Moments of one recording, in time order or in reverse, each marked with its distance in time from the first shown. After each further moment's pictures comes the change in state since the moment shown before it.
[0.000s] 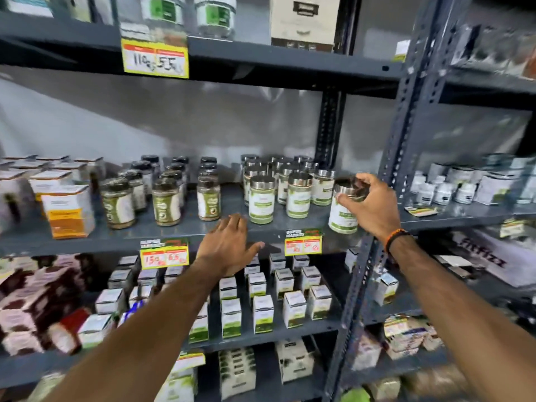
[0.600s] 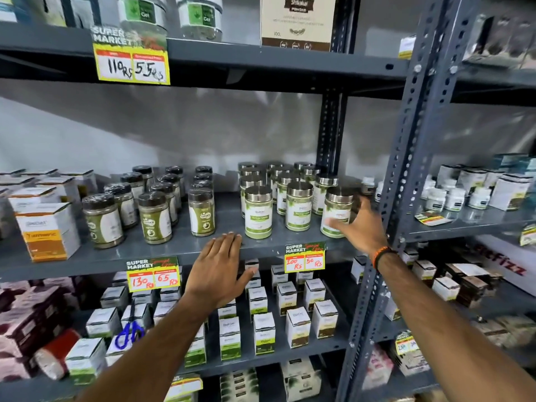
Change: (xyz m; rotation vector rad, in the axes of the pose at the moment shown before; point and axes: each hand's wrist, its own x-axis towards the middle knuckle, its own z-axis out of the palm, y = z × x) left_hand 0.002 -0.014 0.040 0.170 0.086 0.038; right_hand 0.025 0.059 0.059 0.072 -0.158 0.209
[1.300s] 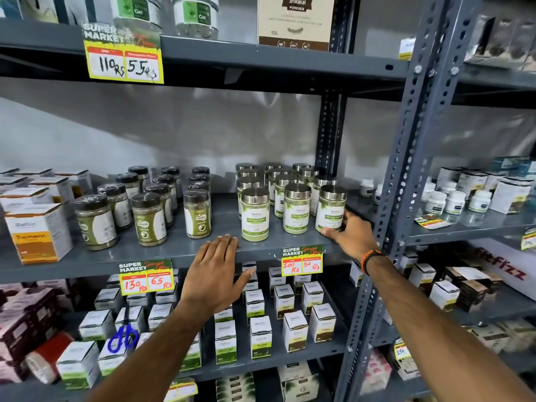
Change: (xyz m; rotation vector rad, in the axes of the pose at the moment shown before) left_hand -0.002 0.005 0.003 -0.019 0.039 -0.042; right_hand 0.022 0.029 0.025 -0.095 -0.091 -0.005
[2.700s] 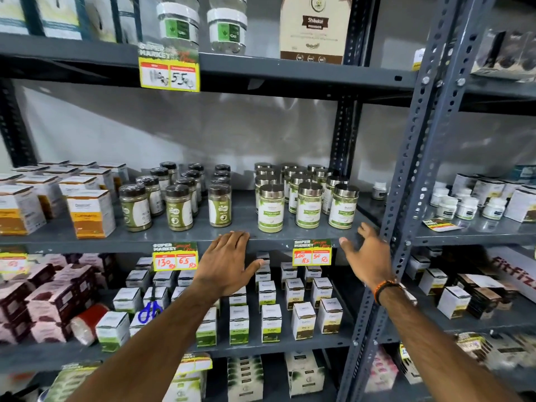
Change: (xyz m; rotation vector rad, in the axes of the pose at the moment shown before) left_hand -0.014 0.003 -0.034 -0.113 -0.072 -0.019; right_hand -0.086 -0.007 -0.015 -0.039 0.134 -0.020
